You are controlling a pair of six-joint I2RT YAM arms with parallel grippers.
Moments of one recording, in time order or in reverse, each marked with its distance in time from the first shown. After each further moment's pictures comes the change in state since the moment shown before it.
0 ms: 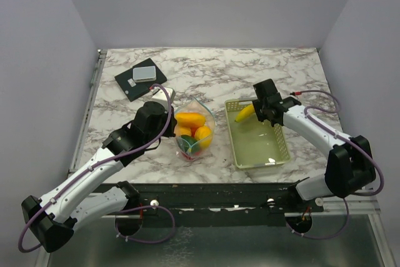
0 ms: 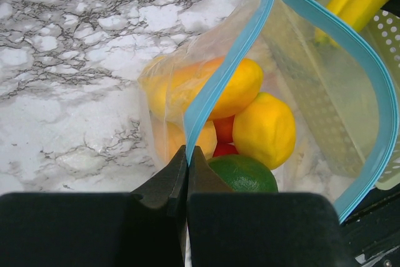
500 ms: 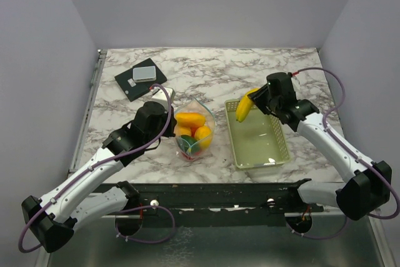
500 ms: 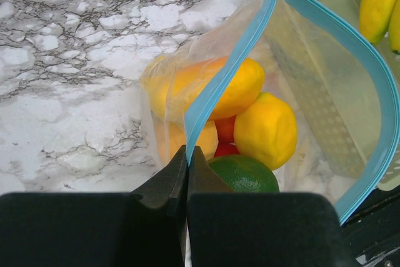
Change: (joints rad) left arm 0.003 0.000 -0.002 0.000 0.000 0.000; right arm 0.003 -0.200 0.026 0.077 -0.179 -0.484
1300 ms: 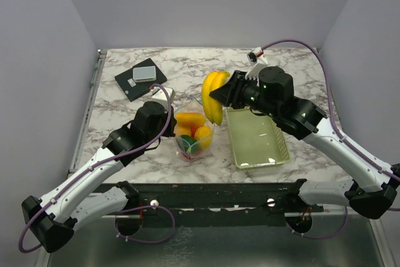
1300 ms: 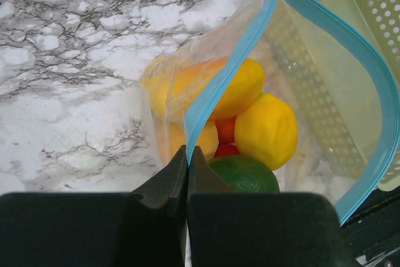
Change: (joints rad) left arm 0.004 0.000 0.000 0.000 0.000 0.000; right arm 0.375 -0.055 0.330 0.039 -0.212 -0.458
